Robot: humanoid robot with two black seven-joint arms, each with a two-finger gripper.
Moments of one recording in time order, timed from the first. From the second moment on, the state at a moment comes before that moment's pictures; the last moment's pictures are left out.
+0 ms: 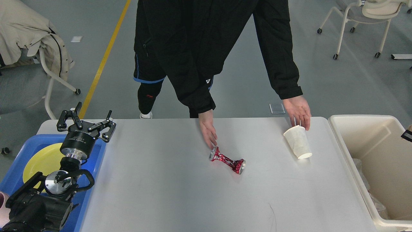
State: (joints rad) left arm -0.46 0.22 -1.20 -0.57 -0.29 -0.61 -0.04; right arm 0.74 -0.48 -1.12 -0.05 0.23 0.16 -0.01
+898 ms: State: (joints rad) left arm -0.46 0.22 -1.20 -0.57 -0.29 -0.61 -0.04; right arm 0.92 -0.39 -1.10 -0.06 0.22 0.31 -0.01
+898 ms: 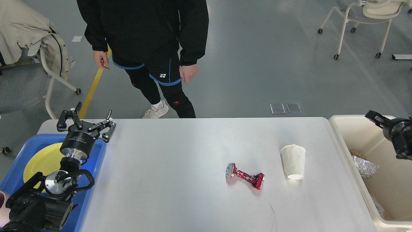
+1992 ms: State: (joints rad) left arm -0.46 0.22 -1.20 -0.57 -0.29 -0.61 -0.04; right arm 2.28 -0.37 -1.18 1.58 0.01 0.64 -0.07
